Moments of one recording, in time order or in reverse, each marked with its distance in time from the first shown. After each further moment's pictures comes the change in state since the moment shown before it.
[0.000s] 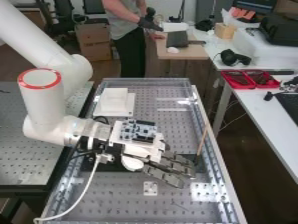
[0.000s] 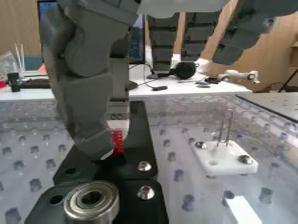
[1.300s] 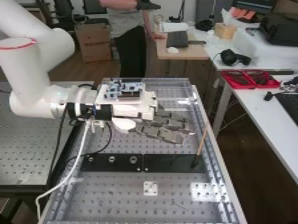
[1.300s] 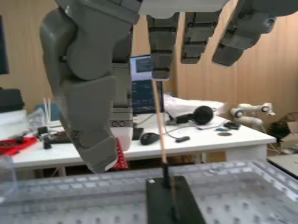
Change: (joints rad) arm 0.065 0.205 -0.137 0.116 0.014 0.095
